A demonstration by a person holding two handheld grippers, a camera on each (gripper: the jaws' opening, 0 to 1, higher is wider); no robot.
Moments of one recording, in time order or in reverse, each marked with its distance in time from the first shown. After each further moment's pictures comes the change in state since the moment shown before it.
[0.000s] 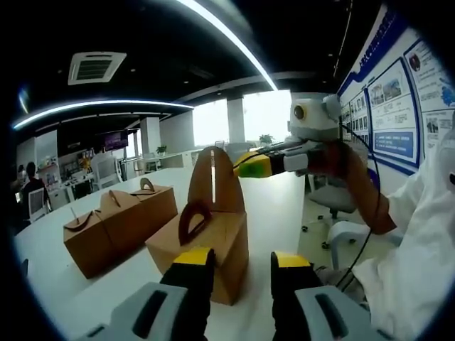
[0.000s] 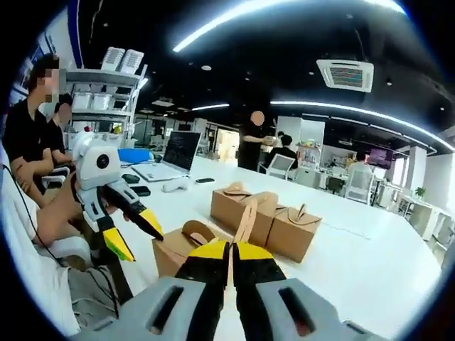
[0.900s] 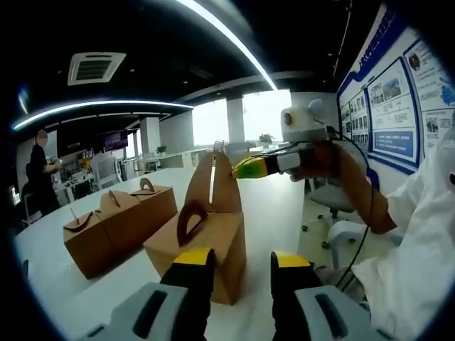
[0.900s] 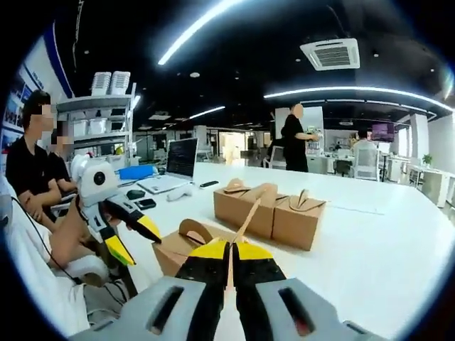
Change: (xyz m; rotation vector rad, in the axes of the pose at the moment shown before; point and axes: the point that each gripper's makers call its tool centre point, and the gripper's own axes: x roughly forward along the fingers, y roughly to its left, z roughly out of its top) left arm -0.001 0.000 0.000 0.003 0.002 0.000; right arm -0.001 -0.013 -0.012 0.169 -0.008 0.051
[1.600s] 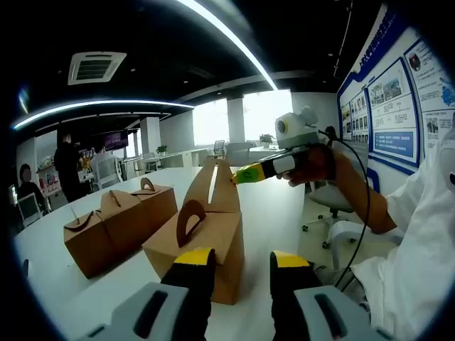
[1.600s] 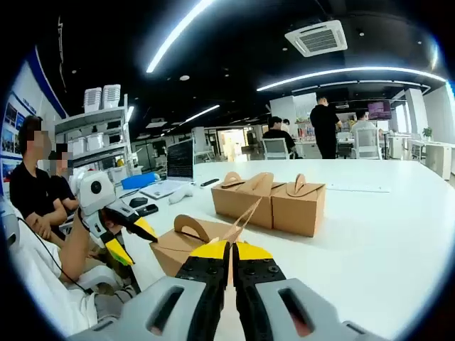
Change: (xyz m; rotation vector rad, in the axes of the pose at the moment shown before) left arm 0.000 0.001 0.000 -0.002 0.001 0.001; right arm 0.001 -0.011 -0.013 0.123 0.019 0.022
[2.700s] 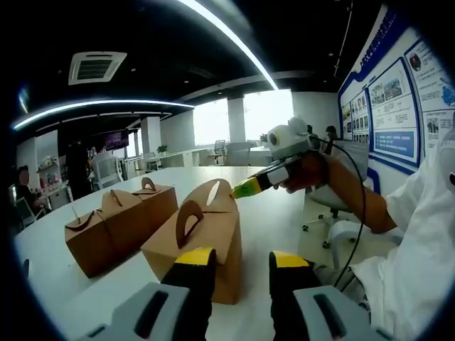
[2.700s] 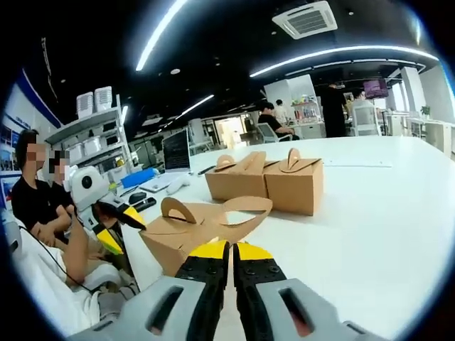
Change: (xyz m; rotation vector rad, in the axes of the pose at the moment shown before) left arm -0.001 0.001 0.000 0.000 0.002 0.003; right arm 0.007 -0.013 -0.027 0.088 0.074 0.015
